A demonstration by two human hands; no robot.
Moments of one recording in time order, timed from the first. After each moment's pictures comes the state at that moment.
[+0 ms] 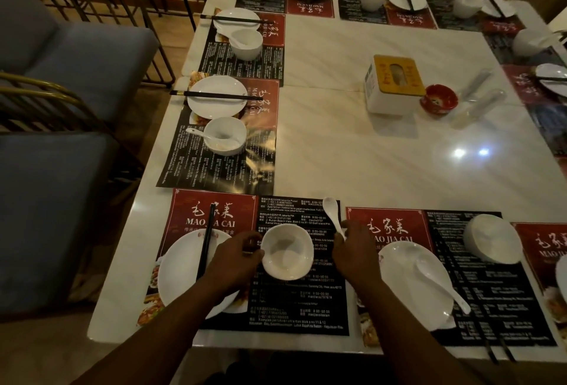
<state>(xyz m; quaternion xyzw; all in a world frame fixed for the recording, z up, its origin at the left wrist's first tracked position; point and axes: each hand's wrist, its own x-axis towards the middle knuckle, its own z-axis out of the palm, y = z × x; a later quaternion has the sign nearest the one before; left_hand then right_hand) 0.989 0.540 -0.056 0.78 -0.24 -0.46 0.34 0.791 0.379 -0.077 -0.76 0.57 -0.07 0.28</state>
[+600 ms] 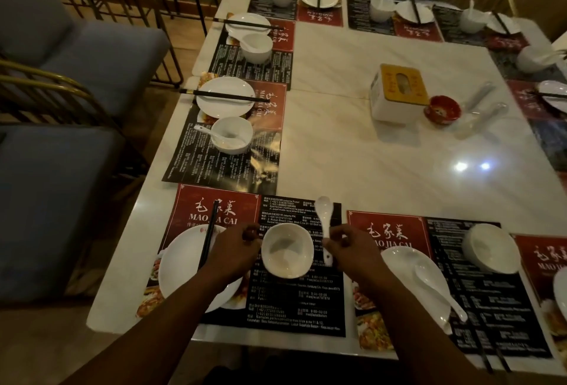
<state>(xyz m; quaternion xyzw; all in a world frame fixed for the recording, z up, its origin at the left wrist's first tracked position) 0.991 0.535 -0.050 0.80 -0.24 -0.41 0.36 0.791 0.386 -0.021 -0.64 0.55 -0.04 0.54</state>
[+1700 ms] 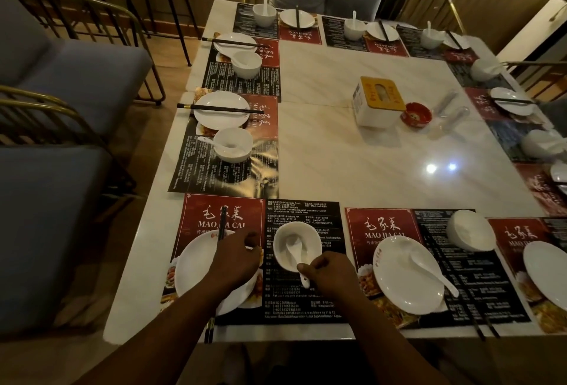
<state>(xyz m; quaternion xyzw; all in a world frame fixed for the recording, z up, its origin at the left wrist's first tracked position) 1.006 0.565 -0.044 0.81 -0.32 -0.36 0.34 0.815 0.470 -0.043 -0.66 0.62 -0.01 0.43</state>
